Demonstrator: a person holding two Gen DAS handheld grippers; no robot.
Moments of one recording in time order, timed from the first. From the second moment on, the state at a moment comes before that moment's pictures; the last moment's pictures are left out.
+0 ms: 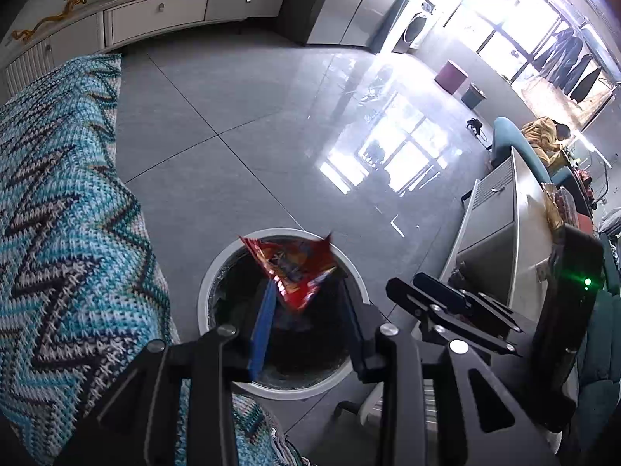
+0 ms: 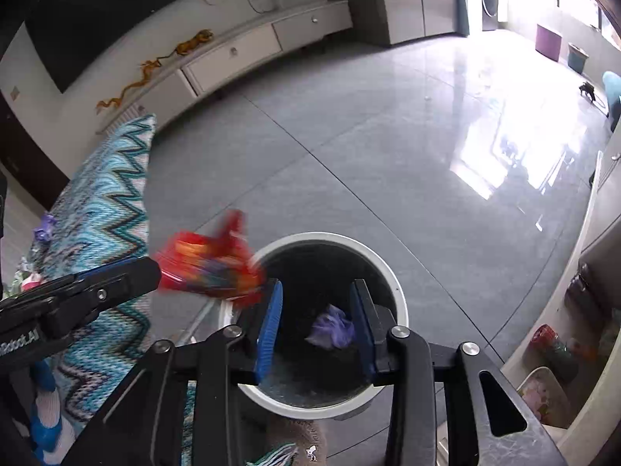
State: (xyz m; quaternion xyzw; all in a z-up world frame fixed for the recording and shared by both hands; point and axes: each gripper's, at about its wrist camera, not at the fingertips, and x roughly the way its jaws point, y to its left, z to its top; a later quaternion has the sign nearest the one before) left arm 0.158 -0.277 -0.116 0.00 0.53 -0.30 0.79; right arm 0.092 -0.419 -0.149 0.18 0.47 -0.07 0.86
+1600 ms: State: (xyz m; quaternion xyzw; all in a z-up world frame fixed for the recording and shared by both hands) left arm -0.037 0.205 -0.014 -0.09 0.40 -0.07 0.91; right arm 0.001 -0.101 0.033 0.03 0.39 0.21 0.89
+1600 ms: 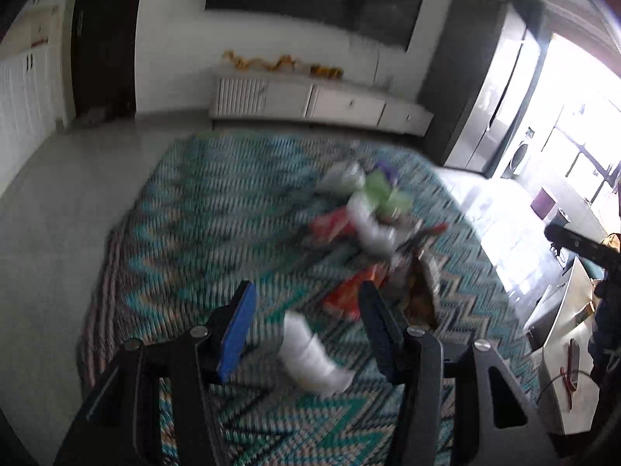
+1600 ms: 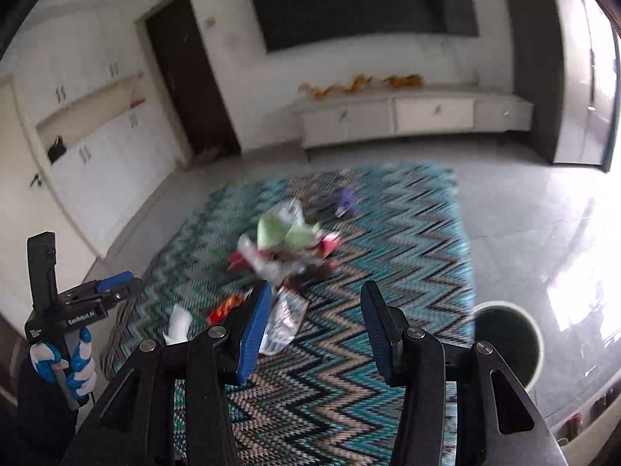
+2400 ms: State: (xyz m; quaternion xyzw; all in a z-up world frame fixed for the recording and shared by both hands) left arm -0.023 0.175 -0.091 -0.10 0.46 -0.07 0.88; right arm 0.064 -0.028 -0.092 0.03 0.52 0.27 0.81
